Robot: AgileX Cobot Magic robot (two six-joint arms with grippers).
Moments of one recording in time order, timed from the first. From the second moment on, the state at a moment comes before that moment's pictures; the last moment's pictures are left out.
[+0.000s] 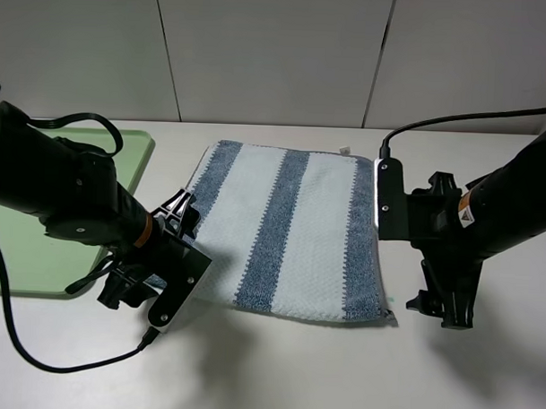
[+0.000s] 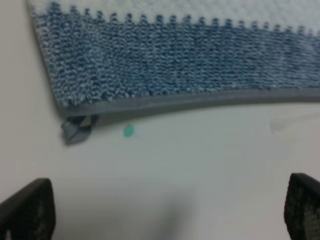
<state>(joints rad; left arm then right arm) -0.69 1.82 -0.68 0.74 0.13 0.77 0.56 1.47 -0.62 -0.18 0.47 -0.76</state>
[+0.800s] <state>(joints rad) -0.69 1.82 -0.68 0.74 0.13 0.77 0.56 1.61 -0.62 -0.10 0.34 -0.76</state>
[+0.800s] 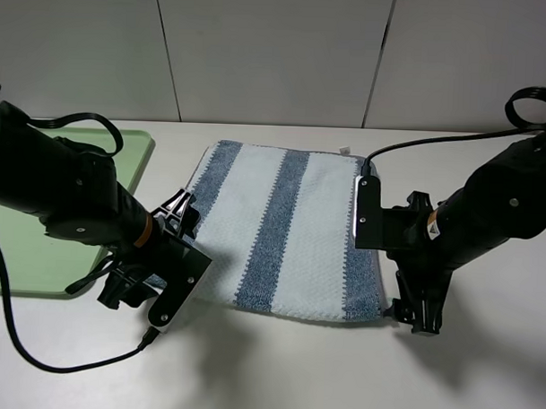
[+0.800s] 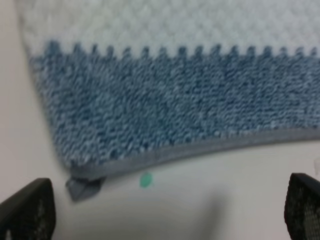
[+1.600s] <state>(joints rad) -0.69 1.82 -0.68 0.74 0.13 0.77 0.56 1.62 -0.61 0.07 0.29 -0.90</state>
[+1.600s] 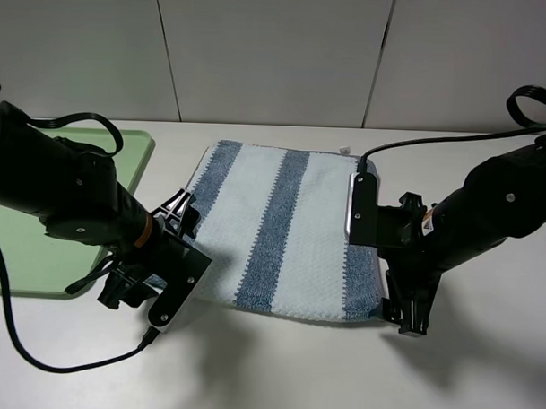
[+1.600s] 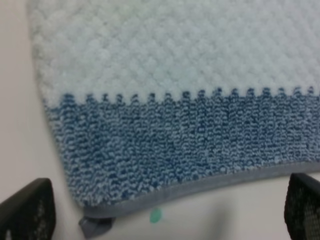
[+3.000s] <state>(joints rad) -0.69 1.82 -0.68 0.74 0.12 0.76 0.70 1.77 -0.61 0.09 0.19 -0.94</state>
